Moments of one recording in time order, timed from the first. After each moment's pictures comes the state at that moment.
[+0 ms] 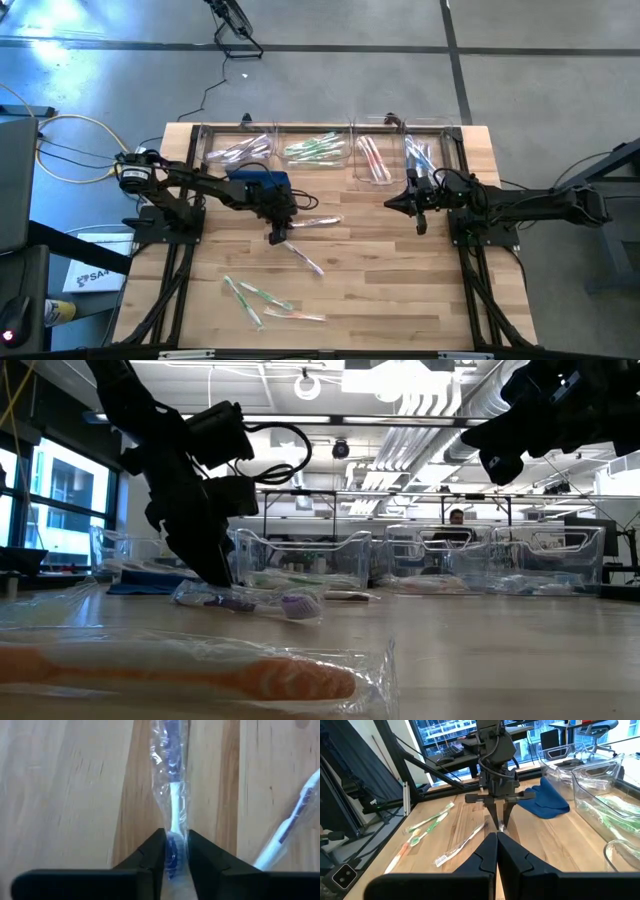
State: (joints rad) left arm 0.09 1.59 0.67 -0.05 0.18 -0.11; right arm -0.17 0.64 0.21 0.30 -0.24 0.21
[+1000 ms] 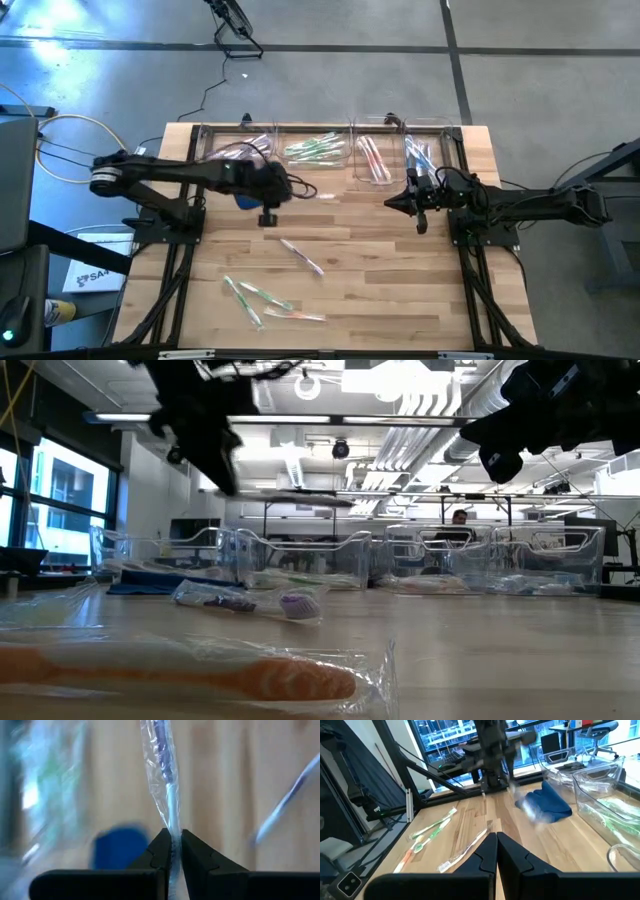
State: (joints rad) left arm 0.09 1.32 1.05 -0.72 -0.14 0.18; right arm -0.17 0.64 0.21 0.33 -0.24 0.24
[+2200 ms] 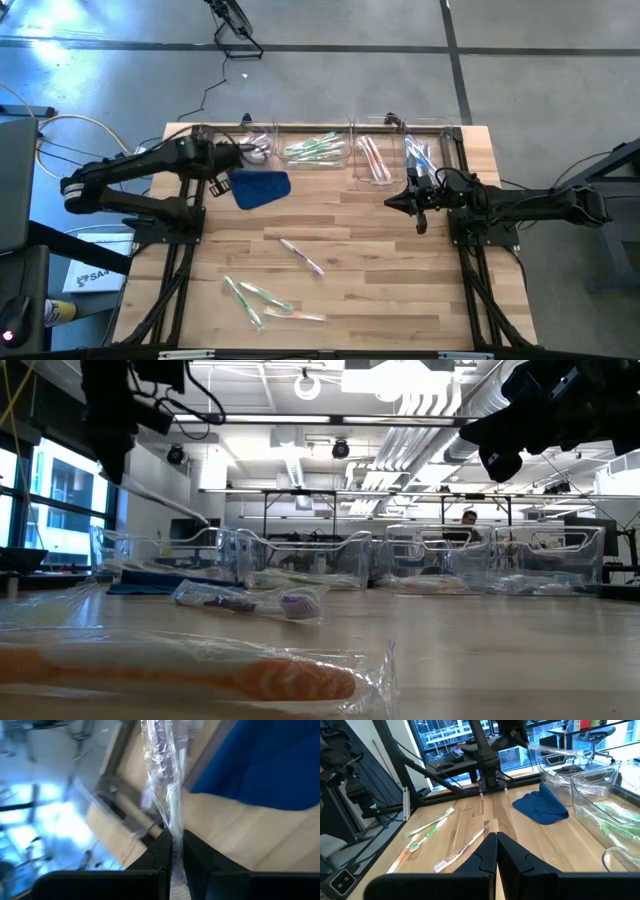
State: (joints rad) left arm 0.37 1.05 1.02 -1.39 -0.58 -0.15; right arm -0.17 0.64 0.21 0.33 -0.23 0.21
